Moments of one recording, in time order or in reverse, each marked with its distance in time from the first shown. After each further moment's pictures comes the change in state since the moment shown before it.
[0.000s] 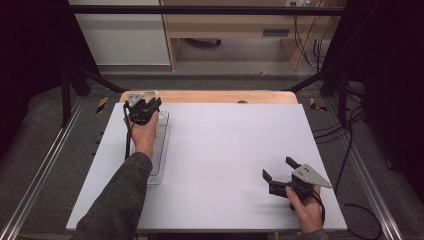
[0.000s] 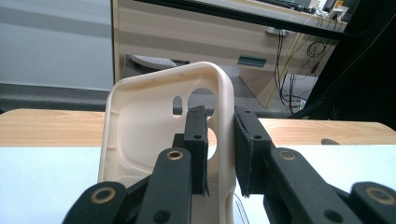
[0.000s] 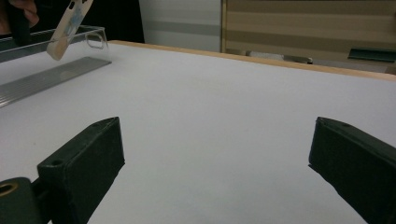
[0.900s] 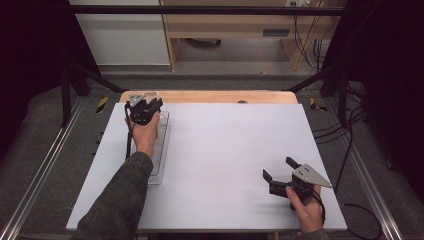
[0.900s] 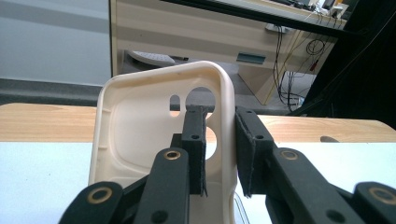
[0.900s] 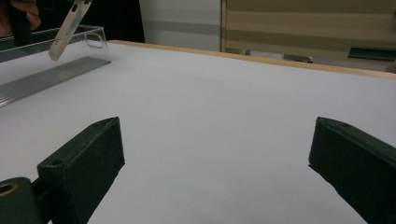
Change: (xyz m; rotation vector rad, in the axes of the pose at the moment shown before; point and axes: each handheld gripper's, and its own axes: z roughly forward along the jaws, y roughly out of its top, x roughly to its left) left arm 0.000 -0.003 0.004 0.013 -0.006 -0.011; right arm -0.001 -0.001 0.000 0.003 -0.001 0.003
